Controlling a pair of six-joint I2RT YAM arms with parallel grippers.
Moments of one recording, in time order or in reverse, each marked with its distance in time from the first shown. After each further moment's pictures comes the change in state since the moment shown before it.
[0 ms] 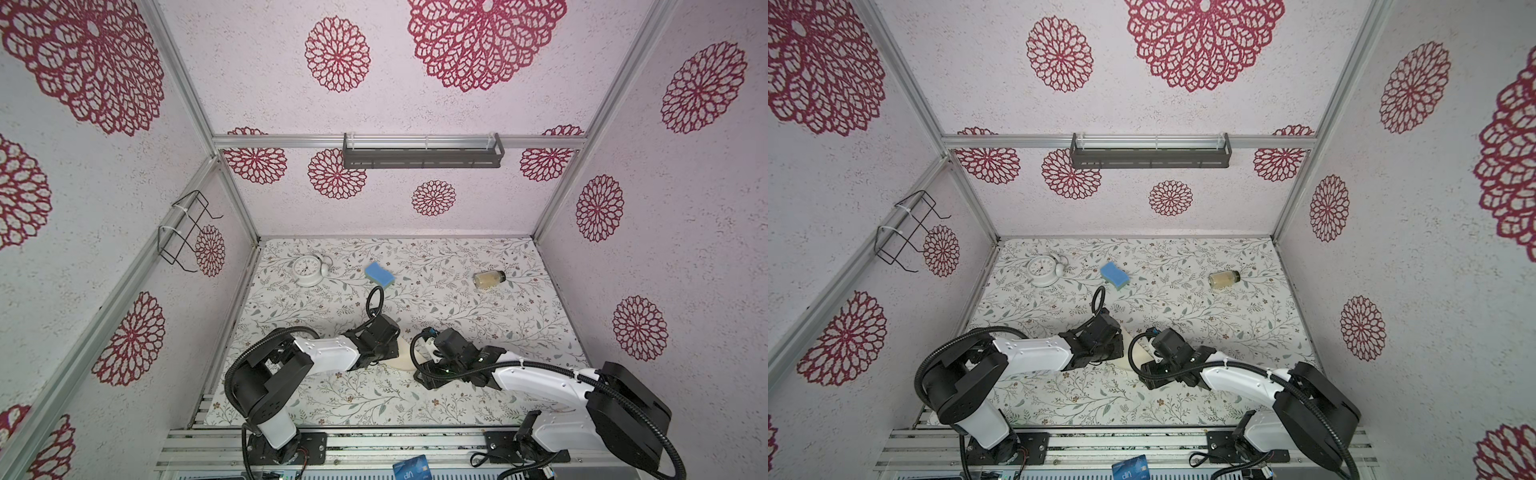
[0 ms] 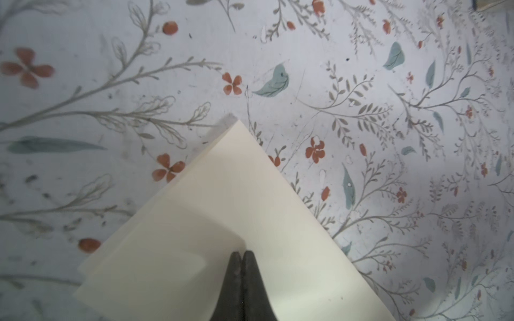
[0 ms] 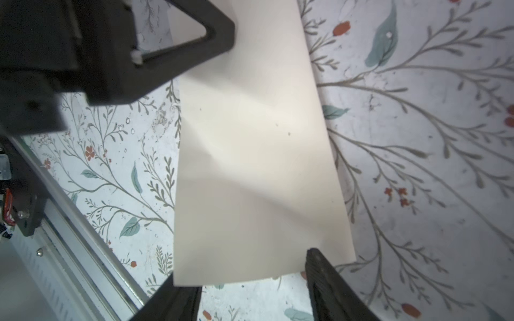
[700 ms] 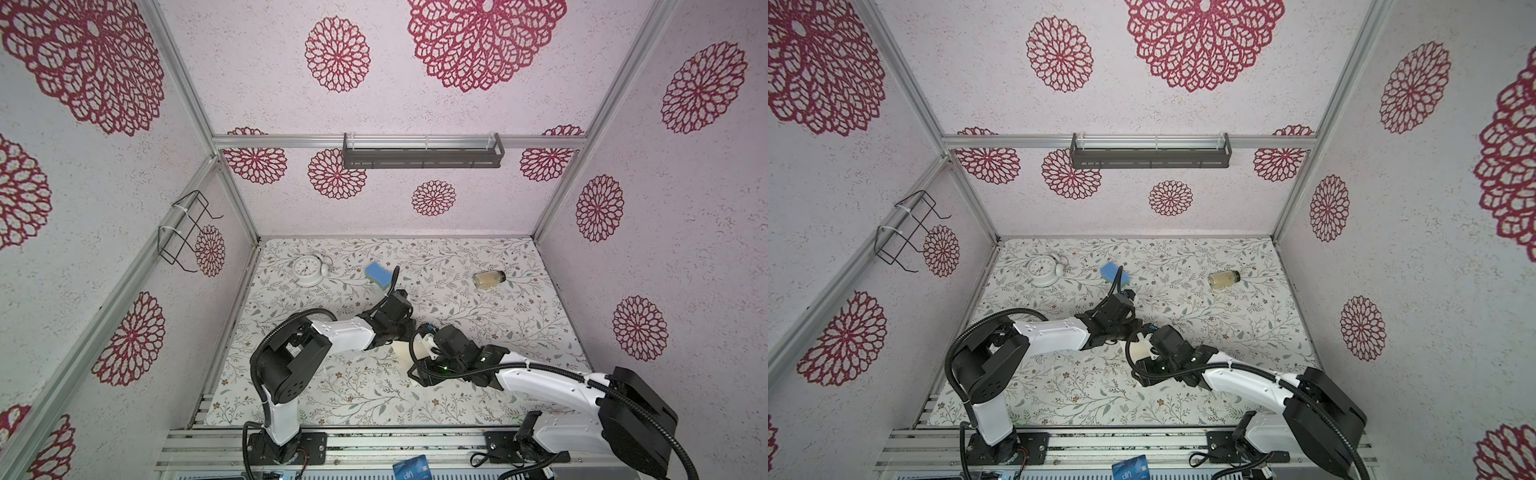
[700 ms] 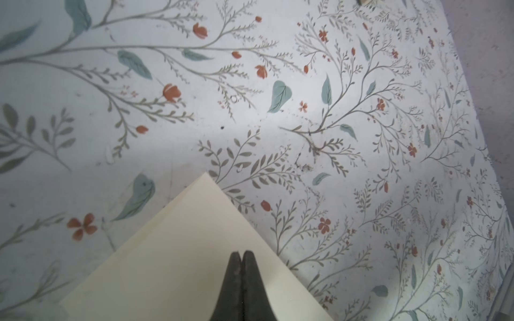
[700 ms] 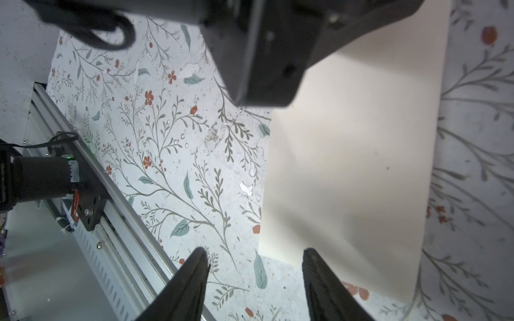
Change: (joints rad) left arm 0.051 0.154 0.261 0.019 0.160 0.309; right arm 0.042 -0.029 0.066 -0.022 -0.018 0.025
